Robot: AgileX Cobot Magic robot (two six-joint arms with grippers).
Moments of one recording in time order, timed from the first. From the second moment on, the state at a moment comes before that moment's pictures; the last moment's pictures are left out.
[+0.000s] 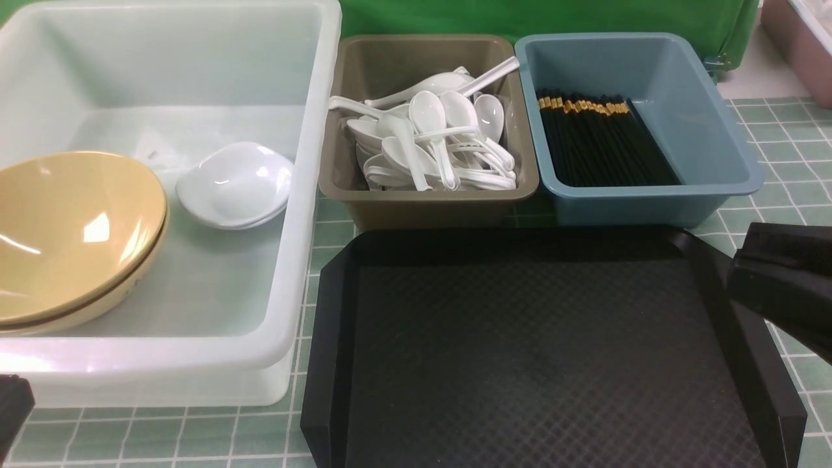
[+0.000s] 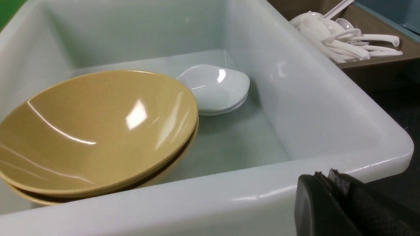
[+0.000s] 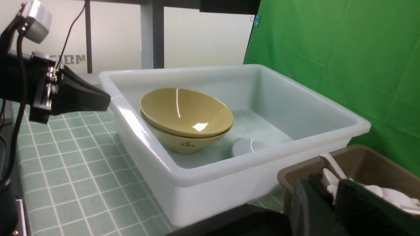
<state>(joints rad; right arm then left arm) 0.92 0.59 -0.70 0.01 0.28 -0.19 -0.12 0.06 -0.35 -0.08 0.65 0.13</state>
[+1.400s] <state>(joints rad) -0.04 -0.01 0.03 -0.09 0.23 0.18 -0.12 0.06 -0.35 -0.08 0.64 0.13</state>
